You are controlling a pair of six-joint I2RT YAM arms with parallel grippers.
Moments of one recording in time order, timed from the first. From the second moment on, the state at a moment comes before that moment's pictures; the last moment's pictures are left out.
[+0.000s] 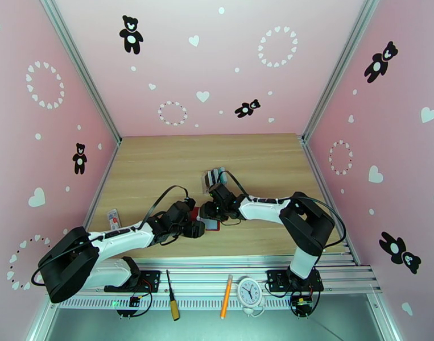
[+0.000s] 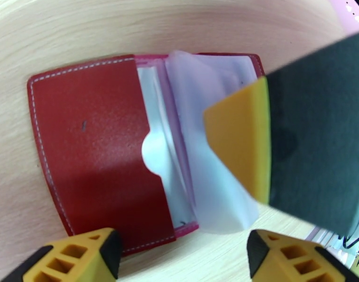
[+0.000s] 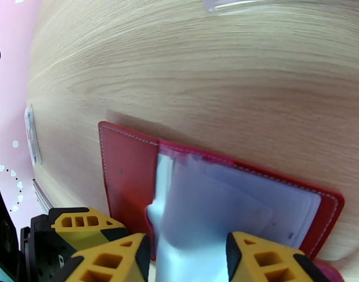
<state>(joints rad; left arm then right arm) -0.79 1.30 0.47 -0.11 0.13 -0.64 0.86 1.77 0.95 -0.13 -0.24 0.88</state>
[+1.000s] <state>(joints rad) -0.74 1.30 0.47 -0.09 0.16 -0.65 0.88 1.80 0.97 -0.11 -0.28 0.90</state>
